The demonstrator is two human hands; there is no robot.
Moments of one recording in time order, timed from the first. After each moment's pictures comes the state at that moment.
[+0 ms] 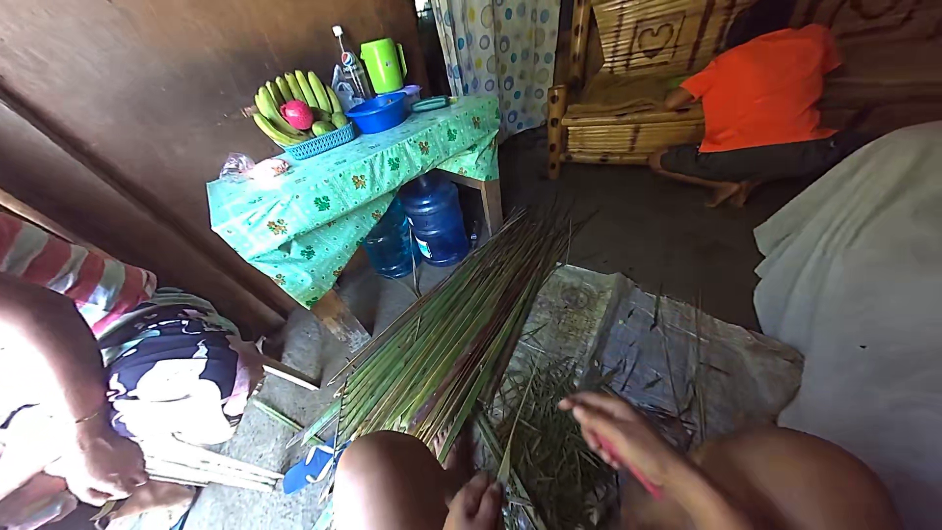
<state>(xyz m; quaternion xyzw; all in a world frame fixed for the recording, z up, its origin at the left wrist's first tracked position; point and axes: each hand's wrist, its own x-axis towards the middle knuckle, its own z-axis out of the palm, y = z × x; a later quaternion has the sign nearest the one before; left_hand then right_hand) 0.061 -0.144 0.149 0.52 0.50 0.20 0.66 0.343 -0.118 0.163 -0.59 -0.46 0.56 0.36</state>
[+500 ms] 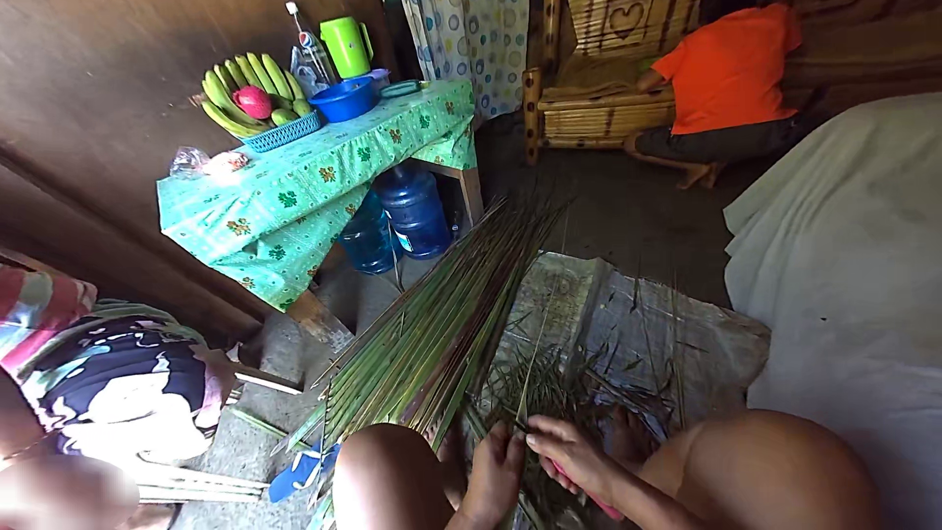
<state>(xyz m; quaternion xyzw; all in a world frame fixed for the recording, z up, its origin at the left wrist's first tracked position) 0.123 -0.096 0.112 0.60 0.49 0.21 0.59 0.295 -0.128 0.132 -0.56 -0.41 0.65 0.30</state>
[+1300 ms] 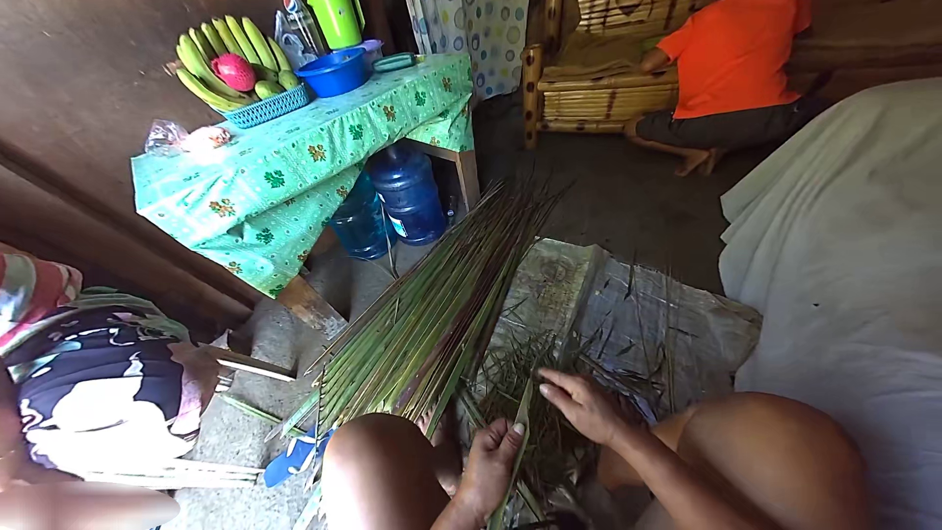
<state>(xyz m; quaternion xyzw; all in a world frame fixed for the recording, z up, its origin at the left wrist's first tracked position) 0.114 -0.105 0.113 0.47 0.42 0.26 0.73 0.334 -0.105 0.118 -0.63 -0.64 0.36 0.27</state>
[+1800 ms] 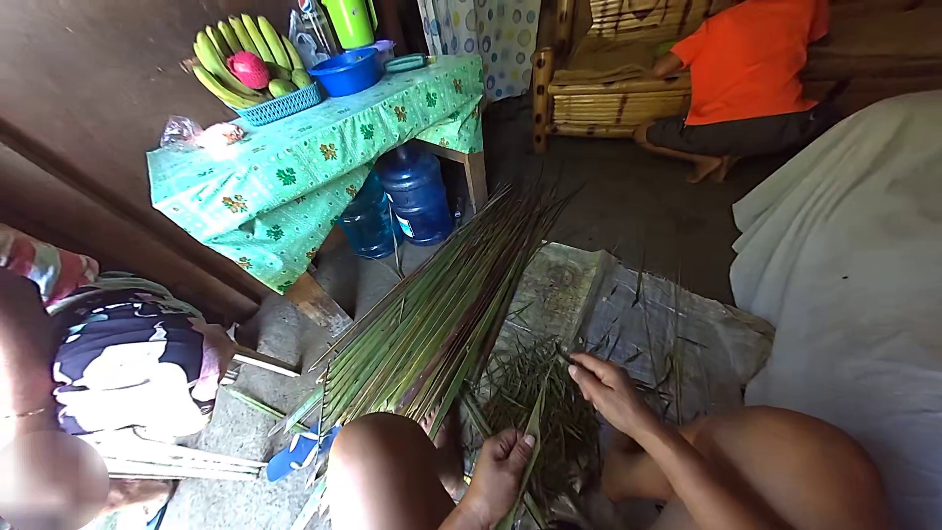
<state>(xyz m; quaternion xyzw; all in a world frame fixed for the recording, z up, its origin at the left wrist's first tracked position) 0.113 -0.107 0.110 0.50 0.41 0.23 0.73 0.357 -0.092 0.118 -0.68 -0.54 0.36 0.34</state>
